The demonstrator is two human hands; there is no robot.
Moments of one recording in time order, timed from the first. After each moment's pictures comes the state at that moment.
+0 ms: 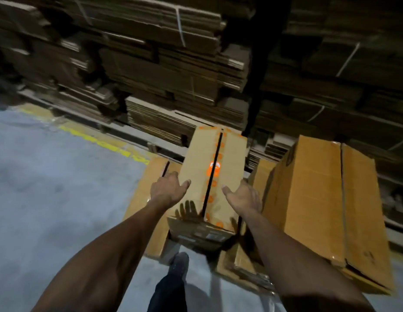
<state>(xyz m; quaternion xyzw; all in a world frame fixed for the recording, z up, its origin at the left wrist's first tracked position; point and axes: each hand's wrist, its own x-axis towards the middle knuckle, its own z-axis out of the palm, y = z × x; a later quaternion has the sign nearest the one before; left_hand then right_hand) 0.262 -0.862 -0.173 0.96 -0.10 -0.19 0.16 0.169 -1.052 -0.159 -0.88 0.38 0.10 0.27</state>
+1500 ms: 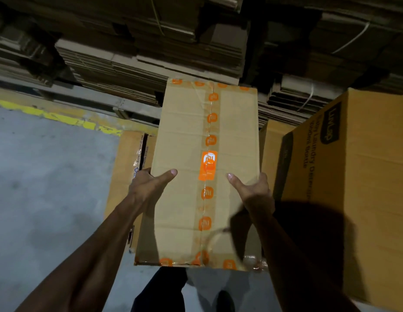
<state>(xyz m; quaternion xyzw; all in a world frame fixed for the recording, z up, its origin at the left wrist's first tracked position) 0.386 -0.882 -0.342 0.83 0.12 -0.33 0.43 0.239 -1.105 -0.310 -0.70 0.57 0.05 0.42</state>
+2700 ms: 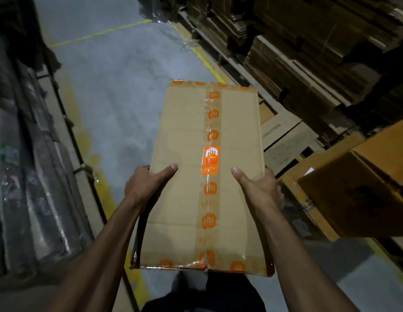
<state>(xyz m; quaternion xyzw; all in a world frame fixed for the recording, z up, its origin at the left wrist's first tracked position) -0.247 -0.636 -0.177 0.79 0.39 -0.05 0.47 -0.182 -0.896 -0.154 -0.90 0.22 0.14 0.34</state>
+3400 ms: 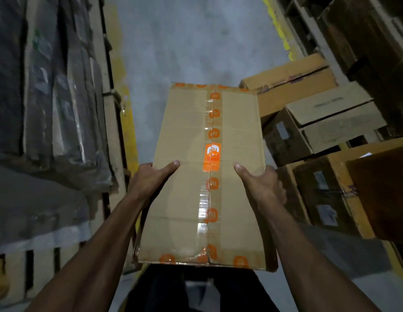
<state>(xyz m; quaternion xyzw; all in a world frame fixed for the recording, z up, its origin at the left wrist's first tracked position) -0.412 -0.668 -0.315 0.68 0.53 -0.05 0.49 -0.266 -0.897 -0.282 -0.92 0.10 0.26 0.26</state>
